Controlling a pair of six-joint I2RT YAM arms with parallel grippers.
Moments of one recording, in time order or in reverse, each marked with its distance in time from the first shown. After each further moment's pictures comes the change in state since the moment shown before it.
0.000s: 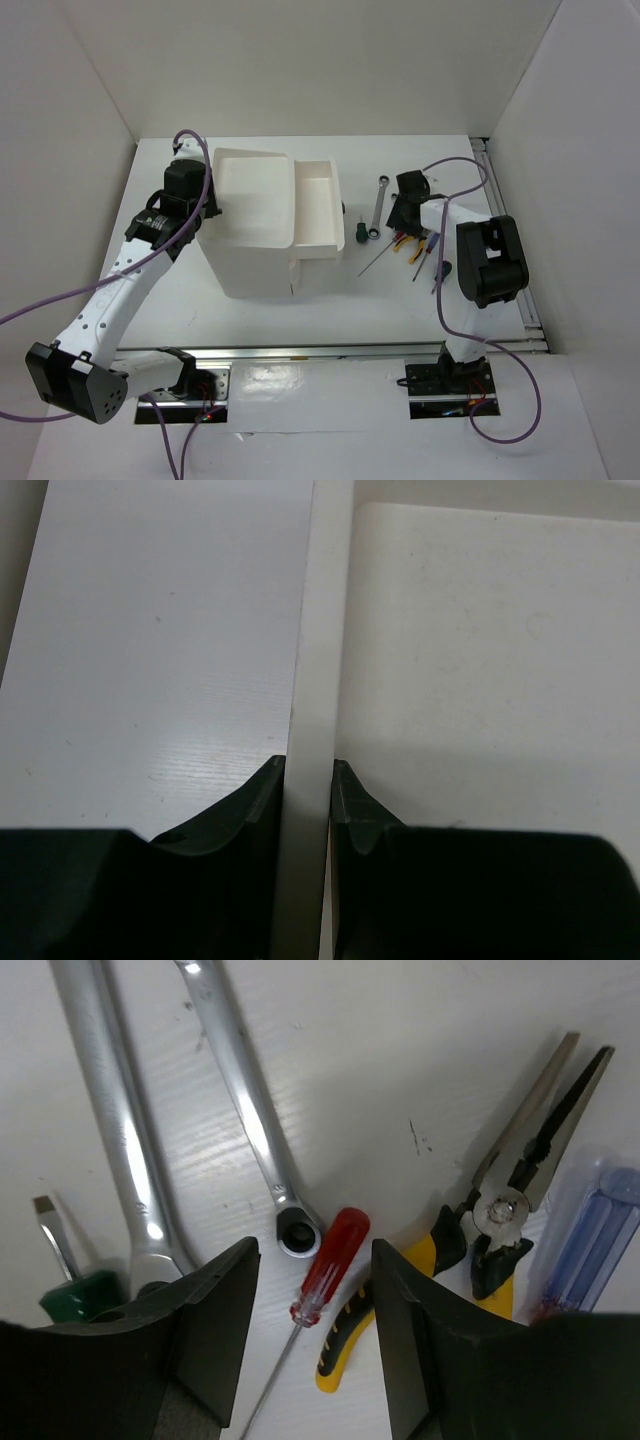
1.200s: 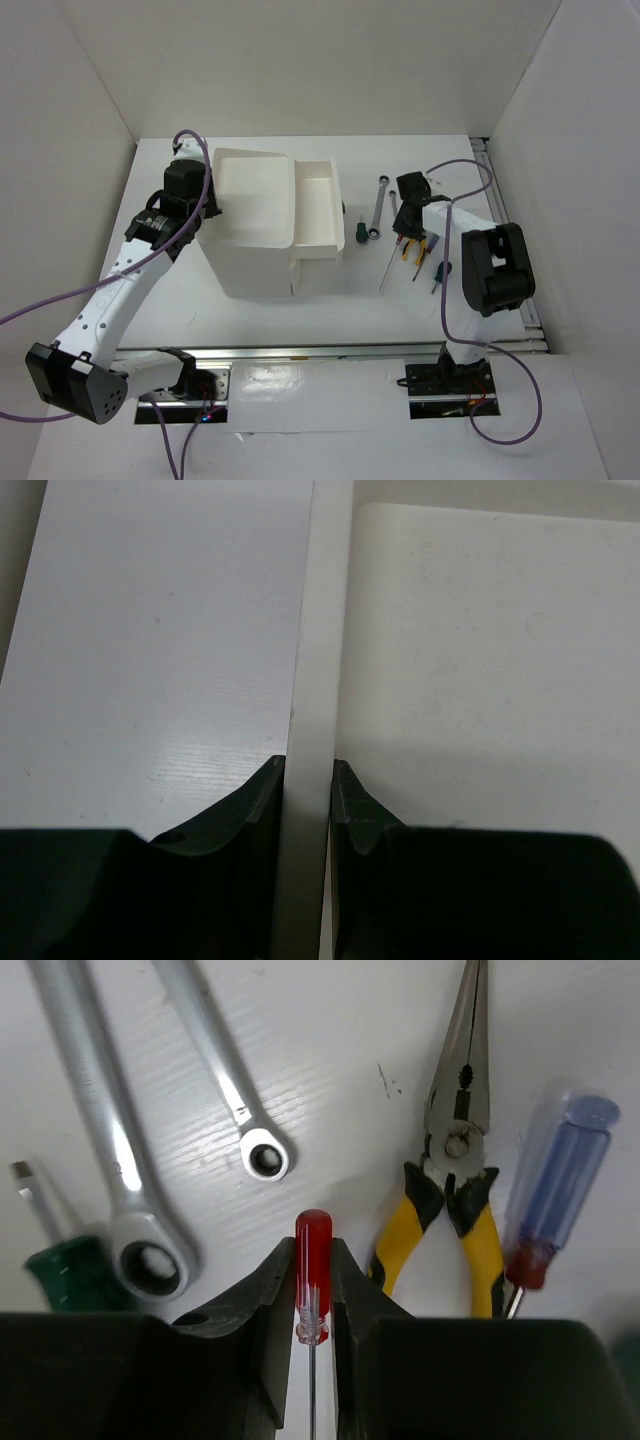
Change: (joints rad) left arm 0.000 -0.002 -0.001 0.002 0.008 0.000; right arm 0.011 -0.048 -0.050 -0.045 0.032 0.048
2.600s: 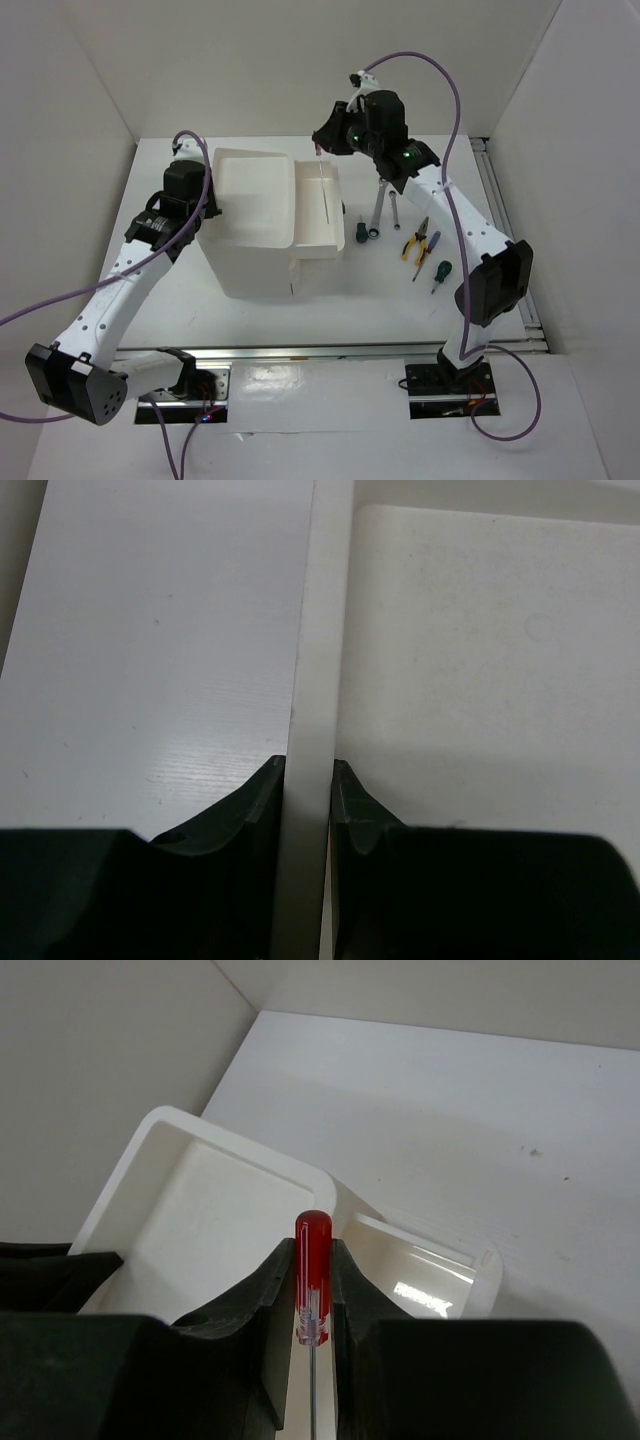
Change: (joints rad) left arm 0.001 -0.005 -0.010 0.011 0.000 -0.001; right arm 0.279 -0.055 0.691 0.056 -0.433 -0.174
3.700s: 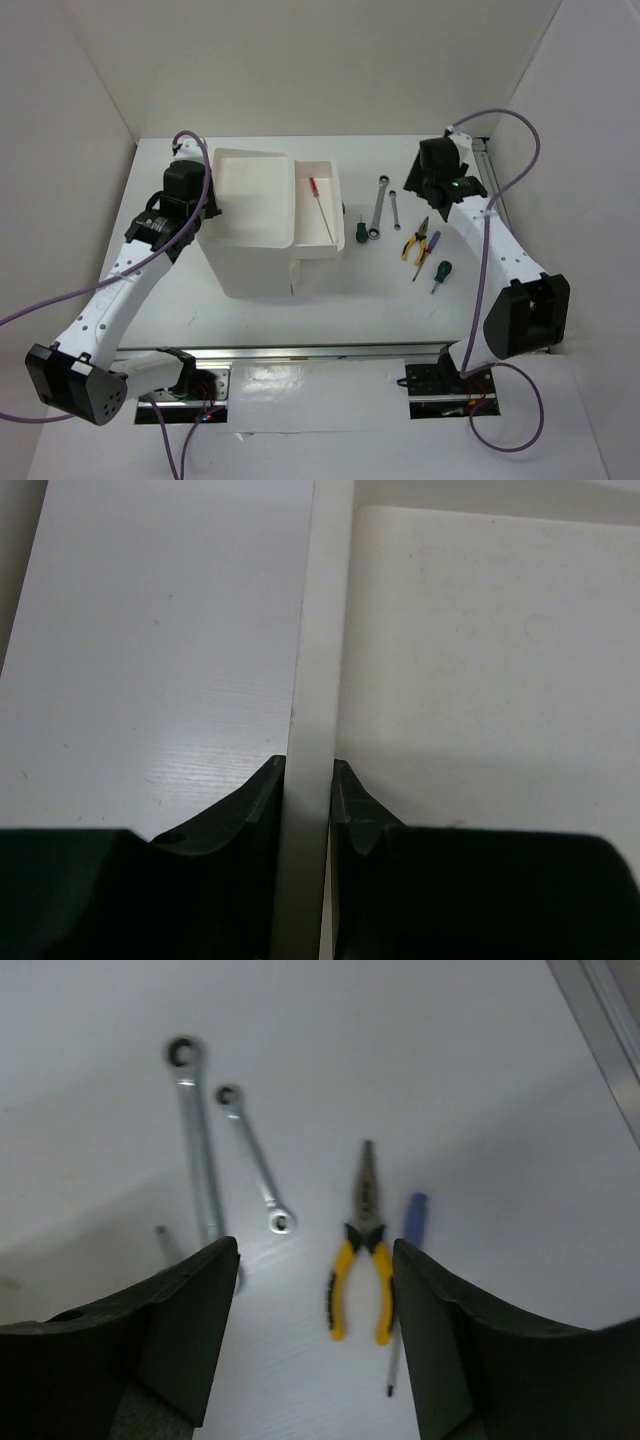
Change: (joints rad) left arm 0.000 -0.001 -0.002 0.003 0.000 0.000; right arm -0.231 -0.260 -0.434 -0.214 0.600 0.024
